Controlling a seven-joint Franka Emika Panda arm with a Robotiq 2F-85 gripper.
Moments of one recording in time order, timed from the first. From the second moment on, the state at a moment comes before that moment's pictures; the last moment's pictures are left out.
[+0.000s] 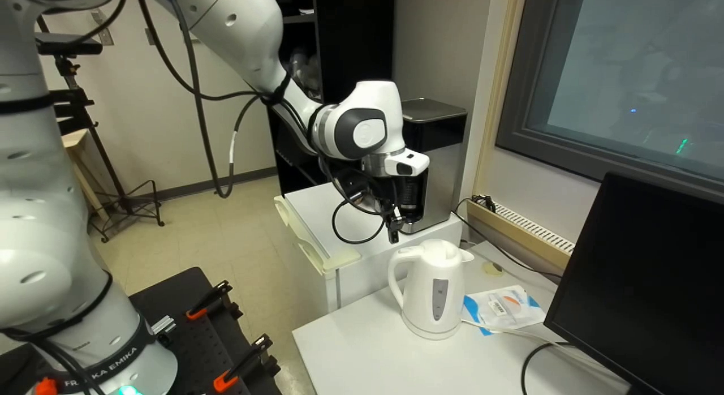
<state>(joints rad) -0.10 0.18 -0.11 -2.25 -0.27 2.49 0.49</state>
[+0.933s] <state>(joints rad) -0.03 0.26 -0.18 -2.21 -0.28 2.57 0.53</state>
